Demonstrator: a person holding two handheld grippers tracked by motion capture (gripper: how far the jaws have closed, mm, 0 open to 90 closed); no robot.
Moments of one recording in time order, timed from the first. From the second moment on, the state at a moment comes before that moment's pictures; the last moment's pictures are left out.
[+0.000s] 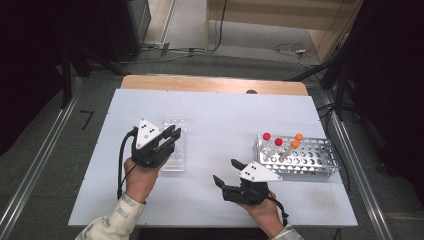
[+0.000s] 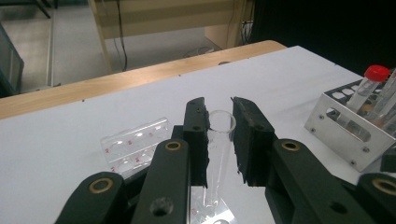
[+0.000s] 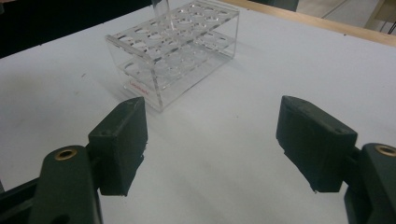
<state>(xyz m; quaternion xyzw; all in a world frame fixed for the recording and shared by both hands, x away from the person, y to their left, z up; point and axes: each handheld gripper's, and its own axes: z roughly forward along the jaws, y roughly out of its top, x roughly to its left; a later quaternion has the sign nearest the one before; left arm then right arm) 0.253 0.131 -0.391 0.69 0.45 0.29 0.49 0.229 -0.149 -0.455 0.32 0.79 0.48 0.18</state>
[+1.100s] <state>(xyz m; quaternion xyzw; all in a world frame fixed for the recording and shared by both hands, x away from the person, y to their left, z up) 0.257 0.120 -0.433 0.71 0.47 0.29 0.44 0.226 -0.150 -0.454 0.32 0.80 0.48 0.19</state>
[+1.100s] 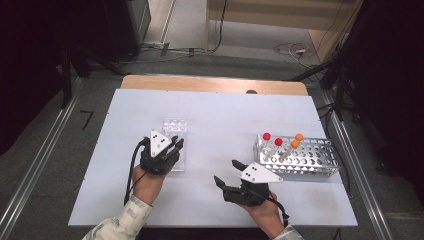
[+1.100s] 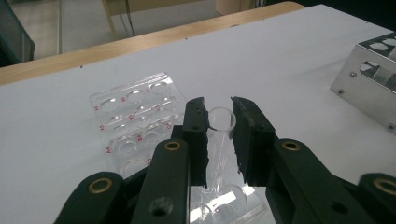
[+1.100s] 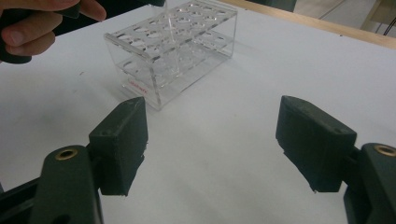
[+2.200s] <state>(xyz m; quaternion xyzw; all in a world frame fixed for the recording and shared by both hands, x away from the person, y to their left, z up) 0.250 0.130 -0.427 0.67 0.51 0.28 0.47 0.220 -0.171 -0.448 0.33 0.79 0.48 0.19</state>
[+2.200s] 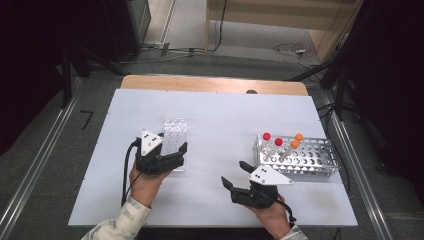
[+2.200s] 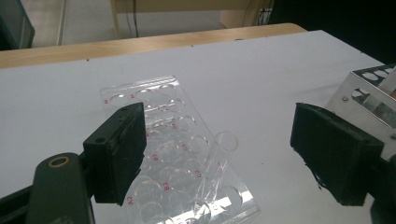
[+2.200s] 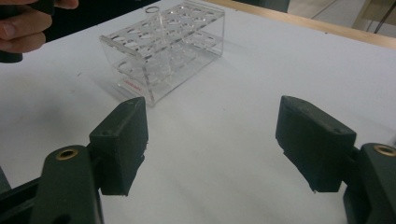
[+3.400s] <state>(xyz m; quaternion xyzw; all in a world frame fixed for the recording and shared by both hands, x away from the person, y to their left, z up) 0.245 0.128 -0.425 0.67 0.50 0.27 0.48 0.247 -0.244 -0.469 0.43 0.72 0.47 0.28</state>
